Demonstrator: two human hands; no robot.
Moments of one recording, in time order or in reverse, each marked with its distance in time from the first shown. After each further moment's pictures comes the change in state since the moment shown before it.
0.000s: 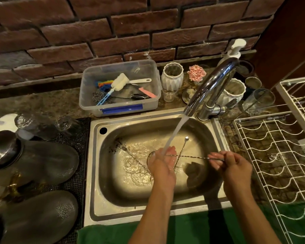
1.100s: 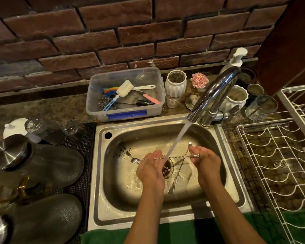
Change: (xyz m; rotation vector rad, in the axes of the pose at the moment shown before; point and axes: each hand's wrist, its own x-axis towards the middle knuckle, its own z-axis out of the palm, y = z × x) left_hand 0.001 0.035 -0.013 -0.044 0.078 0.113; right_hand 0.004 0.023 0.076 -0.025 -0.041 0.081
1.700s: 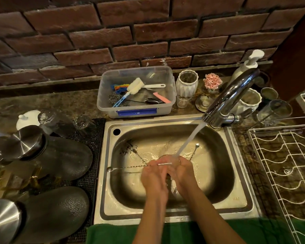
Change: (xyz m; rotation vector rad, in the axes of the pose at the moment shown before) left_hand -0.006 0.005 -0.032 0.060 0.067 0.050; right_hand -0.038 0.052 0.058 -0.154 -0.283 0.176
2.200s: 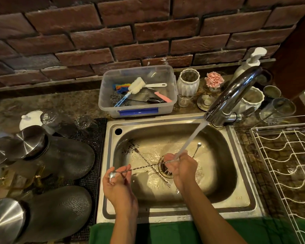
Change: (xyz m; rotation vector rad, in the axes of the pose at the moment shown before) left_hand 0.013 0.064 -0.059 -0.021 0.069 0.477; right_hand 0.000 -0.010 0.016 0.484 0.167 0.082
